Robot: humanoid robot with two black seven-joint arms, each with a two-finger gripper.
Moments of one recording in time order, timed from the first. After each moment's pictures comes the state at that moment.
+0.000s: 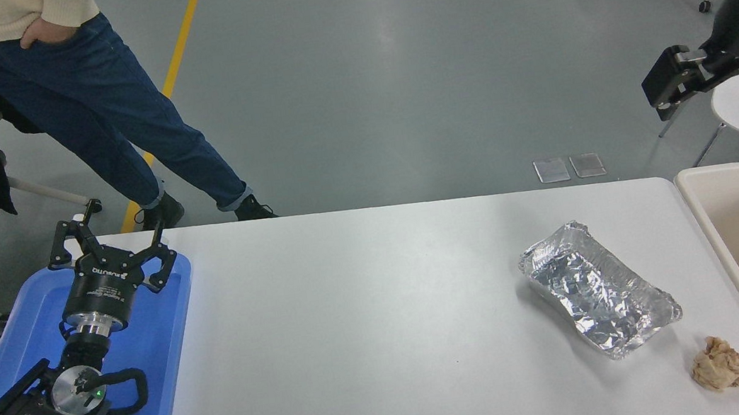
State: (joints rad) left arm -0.60 0.23 -0.89 -0.31 -0.14 -0.79 -0.37; right arm 2.31 -0.40 -1.41 1.26 -0.36 0.79 -0.04
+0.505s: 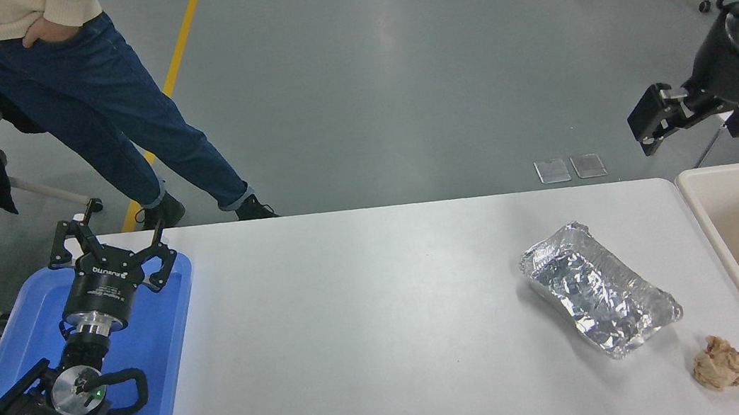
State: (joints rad) left arm -0.60 0.23 -0.89 -0.31 -0.14 -0.79 -0.37; right arm 2.11 -0.41 -1.31 1.21 -0.37 0.79 -0.03
